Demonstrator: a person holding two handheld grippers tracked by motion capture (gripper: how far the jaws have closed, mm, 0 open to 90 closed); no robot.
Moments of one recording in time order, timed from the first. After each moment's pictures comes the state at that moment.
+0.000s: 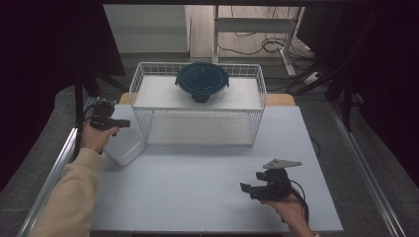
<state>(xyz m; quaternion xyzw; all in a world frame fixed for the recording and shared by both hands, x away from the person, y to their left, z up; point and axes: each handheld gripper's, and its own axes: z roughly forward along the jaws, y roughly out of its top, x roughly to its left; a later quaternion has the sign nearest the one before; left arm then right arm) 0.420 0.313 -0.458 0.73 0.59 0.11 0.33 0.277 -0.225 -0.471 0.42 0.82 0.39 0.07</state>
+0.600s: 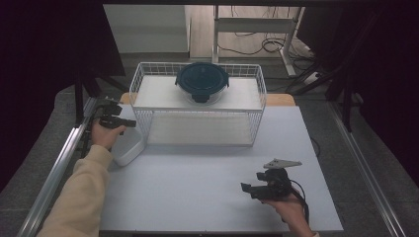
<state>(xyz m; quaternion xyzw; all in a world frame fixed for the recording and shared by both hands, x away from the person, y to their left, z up) 0.439 0.307 -0.478 0.73 0.60 0.09 0.33 0.279 -0.227 -0.475 0.43 0.82 0.38 0.07</state>
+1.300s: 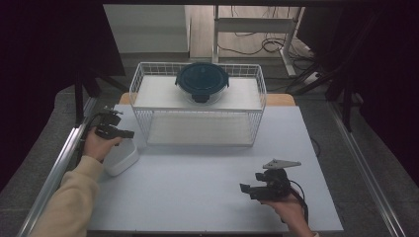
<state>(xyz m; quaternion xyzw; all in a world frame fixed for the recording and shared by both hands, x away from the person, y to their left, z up) 0.397 0.302 -0.474 0.77 0.56 0.07 0.30 0.277 -0.225 -0.474 0.42 0.82 0.39 0.06</state>
